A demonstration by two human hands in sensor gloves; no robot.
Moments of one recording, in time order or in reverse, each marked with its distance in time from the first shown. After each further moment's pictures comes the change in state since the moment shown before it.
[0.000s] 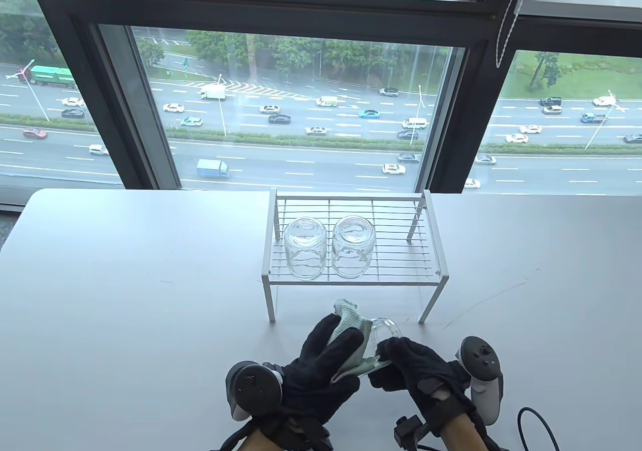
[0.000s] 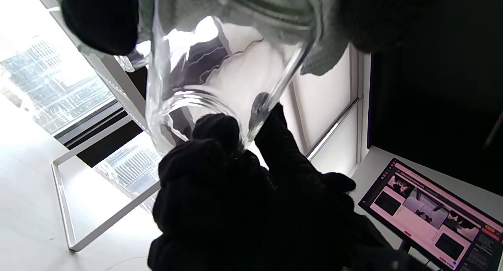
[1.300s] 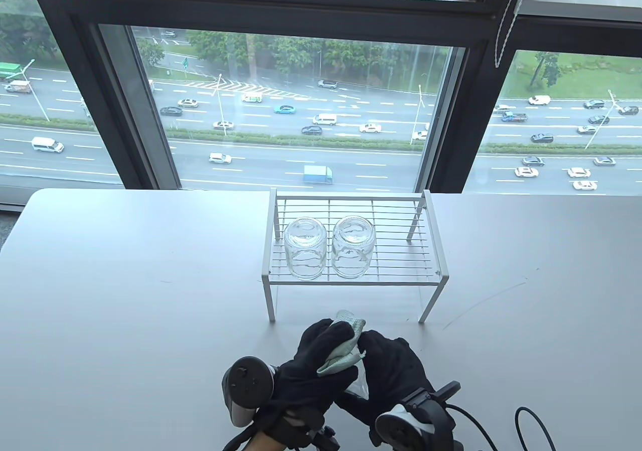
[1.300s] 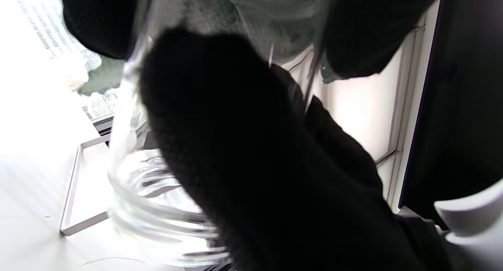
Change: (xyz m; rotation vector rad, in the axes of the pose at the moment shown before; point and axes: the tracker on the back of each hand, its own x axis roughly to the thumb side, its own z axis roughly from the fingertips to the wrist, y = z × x) left_hand -0.010 0.004 0.003 0.111 0.184 0.211; right_hand 0.051 0.079 0.044 -0.415 -0.719 1.255
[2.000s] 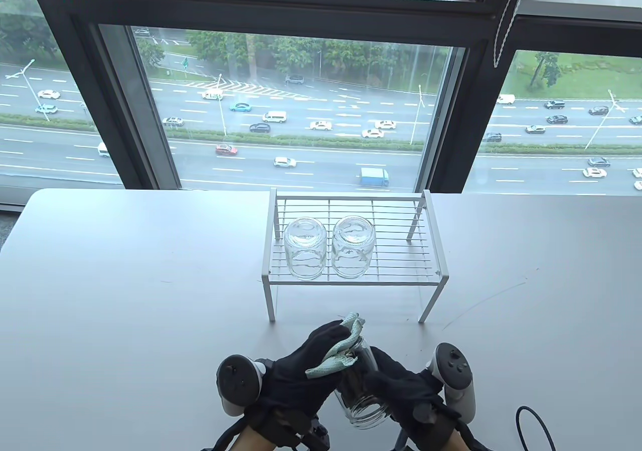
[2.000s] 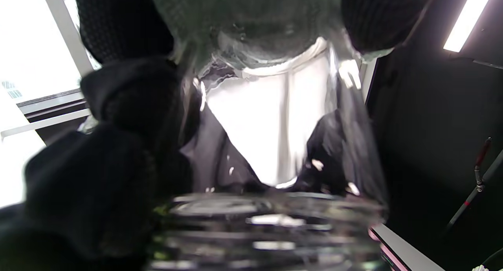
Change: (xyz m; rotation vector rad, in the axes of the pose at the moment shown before) left_hand 0.005 0.012 -0.006 -0.045 -0.142 0.134; right_hand -0.044 0.039 0.001 0.471 0.312 -1.394
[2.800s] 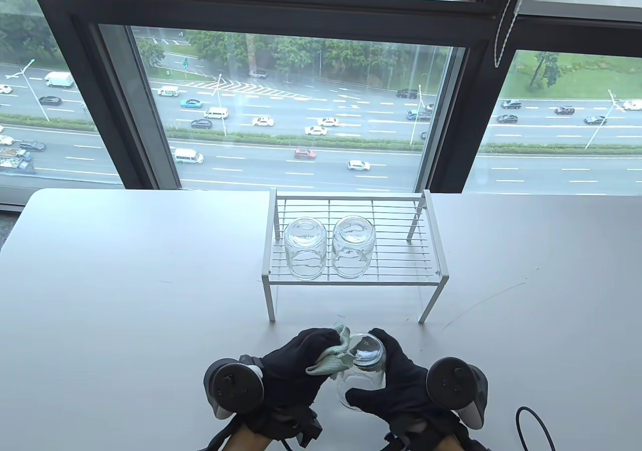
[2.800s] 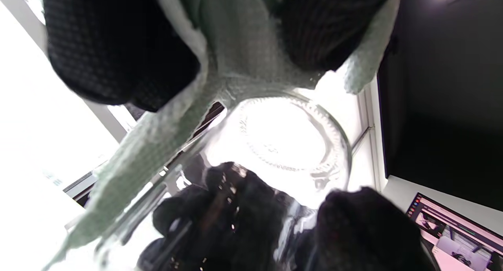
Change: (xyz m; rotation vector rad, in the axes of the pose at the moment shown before) left_hand 0.007 0.019 0.000 0.083 0.026 -0.339; right_hand 0.021 -0.008 0.011 -0.333 -0.131 0.697
